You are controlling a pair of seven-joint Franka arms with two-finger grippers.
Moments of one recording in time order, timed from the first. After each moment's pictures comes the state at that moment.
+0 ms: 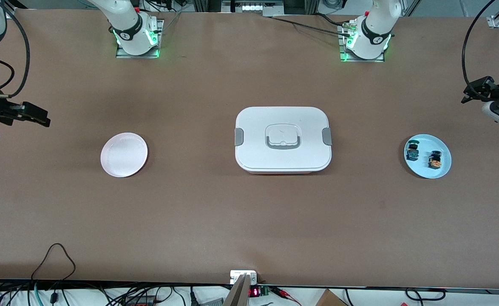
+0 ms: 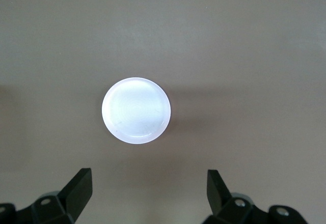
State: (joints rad) left arm 0.19 0.10 -0.08 -1.57 0.11 1.49 0.83; right arm 0.17 0.16 -0.21 -1.50 -0.01 1.59 -0.02
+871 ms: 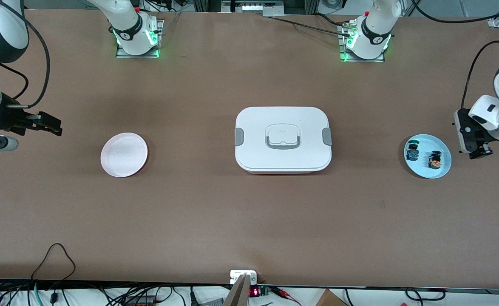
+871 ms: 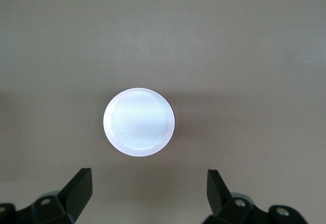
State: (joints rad) left arm 0.32 0.21 -0.07 -1.95 0.14 2.01 1.68; right arm 0.20 0.17 -0.21 -1.53 -0.02 1.67 -0.02
